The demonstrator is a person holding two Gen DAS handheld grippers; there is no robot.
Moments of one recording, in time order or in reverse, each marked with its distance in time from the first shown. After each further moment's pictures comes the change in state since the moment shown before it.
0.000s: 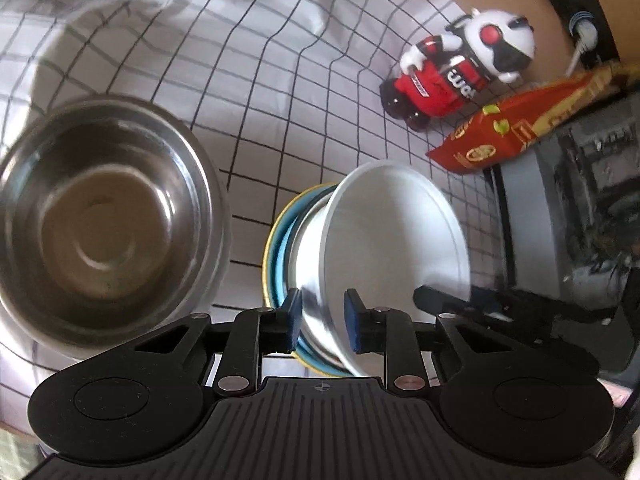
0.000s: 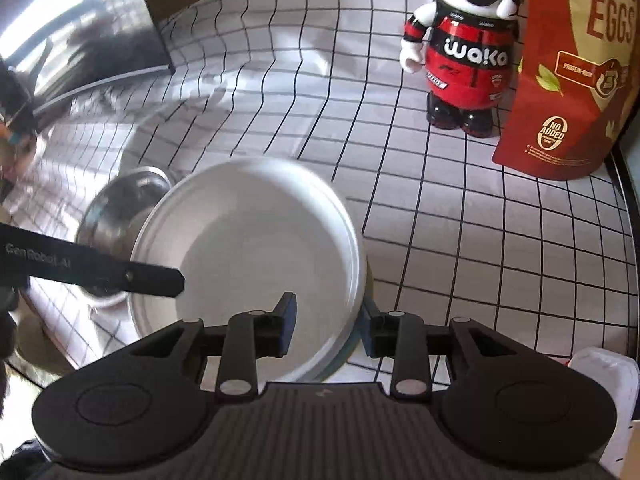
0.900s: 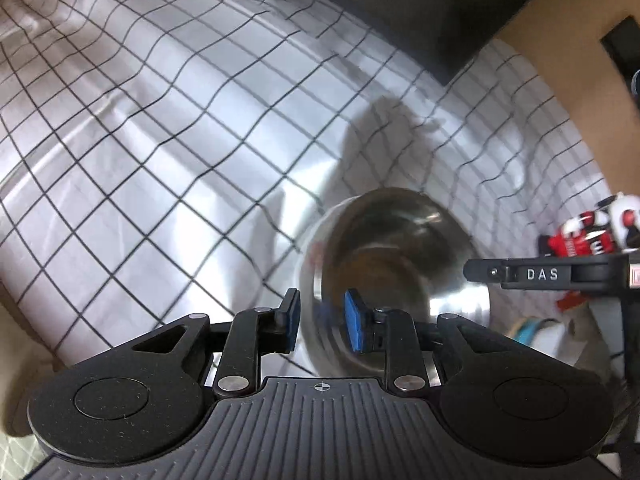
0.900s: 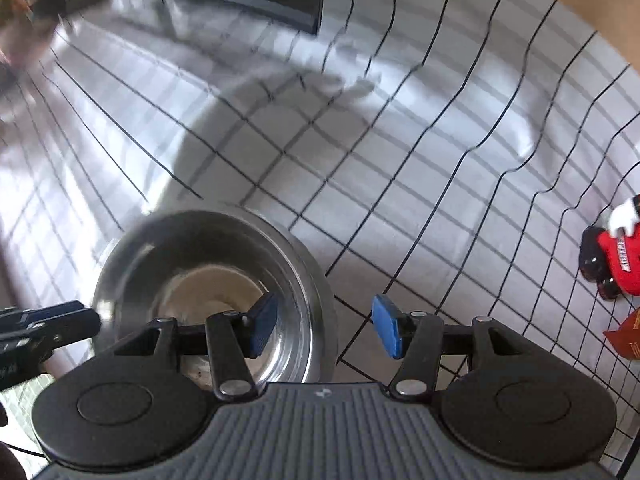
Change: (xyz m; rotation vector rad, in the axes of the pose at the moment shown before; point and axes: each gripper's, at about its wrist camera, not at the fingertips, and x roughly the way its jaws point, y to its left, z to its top) left arm -0.063 0.162 -0.043 -0.360 -0.326 0.240; right arm 0.119 0.176 0.123 -0.322 0.225 -0.071
